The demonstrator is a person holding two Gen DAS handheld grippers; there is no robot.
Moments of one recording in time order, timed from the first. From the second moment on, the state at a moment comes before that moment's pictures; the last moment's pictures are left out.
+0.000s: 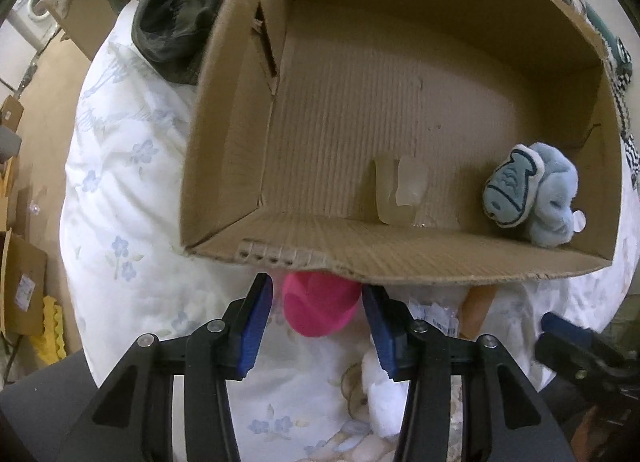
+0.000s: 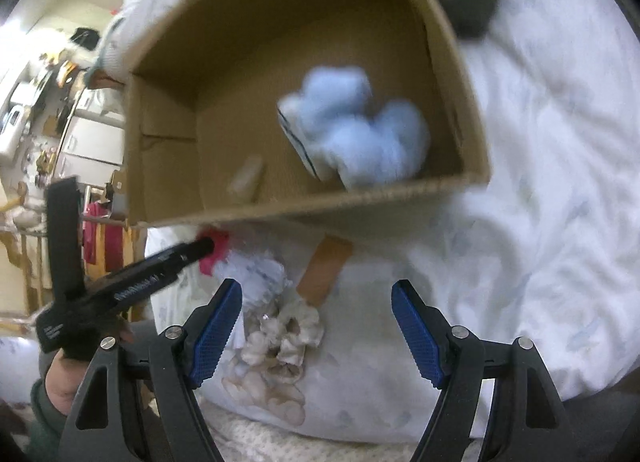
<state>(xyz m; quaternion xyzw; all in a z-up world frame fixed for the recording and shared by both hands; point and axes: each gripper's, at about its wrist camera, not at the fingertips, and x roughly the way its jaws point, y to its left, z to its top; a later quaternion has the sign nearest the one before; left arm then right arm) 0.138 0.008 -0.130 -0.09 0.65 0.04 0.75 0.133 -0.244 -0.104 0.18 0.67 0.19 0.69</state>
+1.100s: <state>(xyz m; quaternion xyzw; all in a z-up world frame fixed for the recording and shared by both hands) 0.115 0.020 -0.094 -0.09 0.63 0.05 0.77 0.133 -0.219 -0.110 0.16 0.65 0.19 0.72</state>
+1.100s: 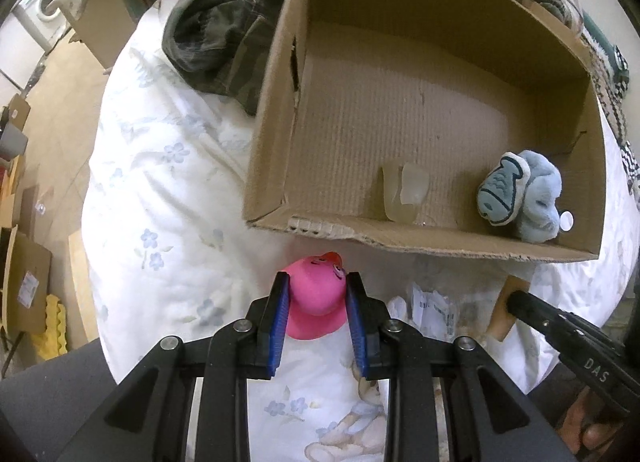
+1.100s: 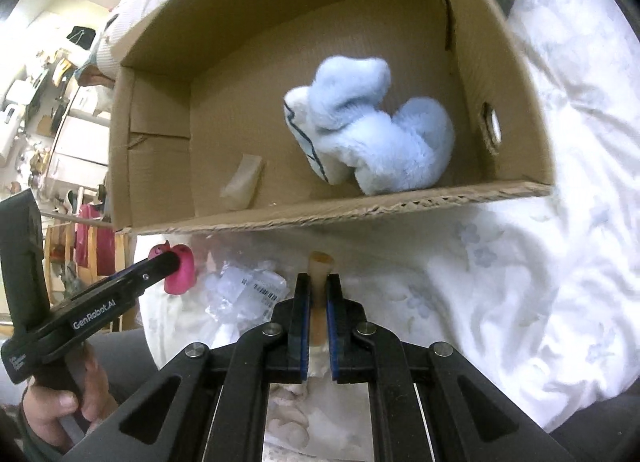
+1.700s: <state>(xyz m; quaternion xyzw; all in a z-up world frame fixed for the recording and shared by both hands) 0.076 0.033 -0.026 -0.09 0.58 0.04 0.81 0.109 -0.237 -0.041 0.16 0.58 0.21 0.77</state>
